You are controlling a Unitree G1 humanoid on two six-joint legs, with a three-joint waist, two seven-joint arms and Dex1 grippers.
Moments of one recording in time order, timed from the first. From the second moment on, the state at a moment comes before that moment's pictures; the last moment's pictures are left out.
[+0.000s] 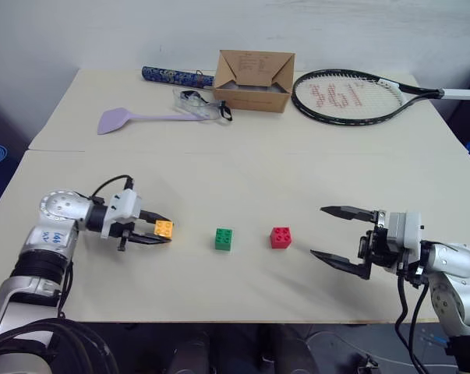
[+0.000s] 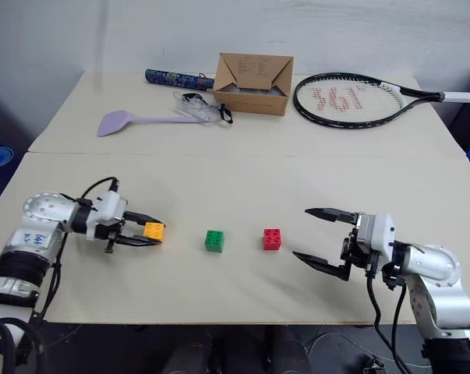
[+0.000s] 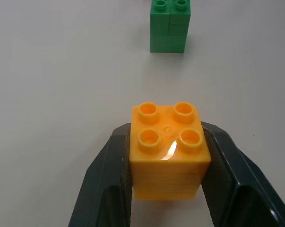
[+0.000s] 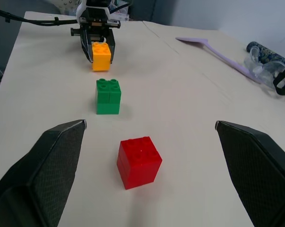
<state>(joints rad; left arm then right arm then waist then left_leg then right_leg) -0.62 0.79 -0.19 0.68 -0.35 -0.30 -1.50 -0.02 -0.70 -0.18 -0.17 0.56 -0.06 1.20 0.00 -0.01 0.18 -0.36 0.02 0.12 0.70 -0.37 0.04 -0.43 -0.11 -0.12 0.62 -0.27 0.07</state>
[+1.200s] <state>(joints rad) 0.11 0.99 0.36 0.24 -0.41 -0.14 -1.30 -0.12 -0.92 -0.30 0.06 0.55 -0.09 1.42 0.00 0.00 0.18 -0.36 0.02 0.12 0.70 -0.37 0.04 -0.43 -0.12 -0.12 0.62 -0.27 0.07</state>
